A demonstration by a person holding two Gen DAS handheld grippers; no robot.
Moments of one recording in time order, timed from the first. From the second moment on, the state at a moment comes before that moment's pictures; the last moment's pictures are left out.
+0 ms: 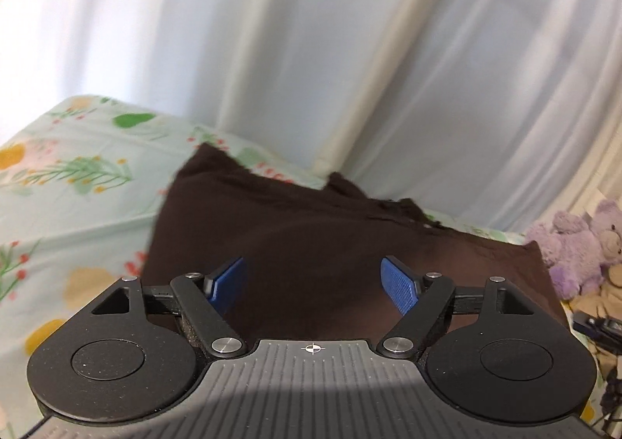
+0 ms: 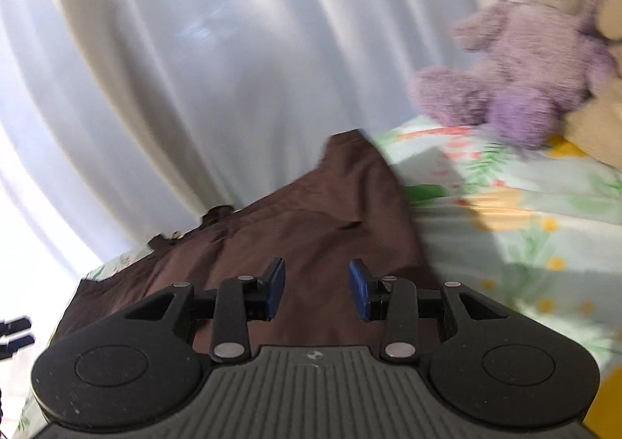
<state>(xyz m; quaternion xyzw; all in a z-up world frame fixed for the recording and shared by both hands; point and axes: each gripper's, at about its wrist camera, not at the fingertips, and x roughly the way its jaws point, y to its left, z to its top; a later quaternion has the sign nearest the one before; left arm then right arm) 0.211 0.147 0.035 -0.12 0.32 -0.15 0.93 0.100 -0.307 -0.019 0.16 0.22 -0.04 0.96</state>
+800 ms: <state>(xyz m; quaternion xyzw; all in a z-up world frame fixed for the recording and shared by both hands) 0.307 -0.004 -0.074 -0.03 0.29 -0.14 0.95 0.259 -0.200 -0.078 -0.01 0.24 0.00 0.97</state>
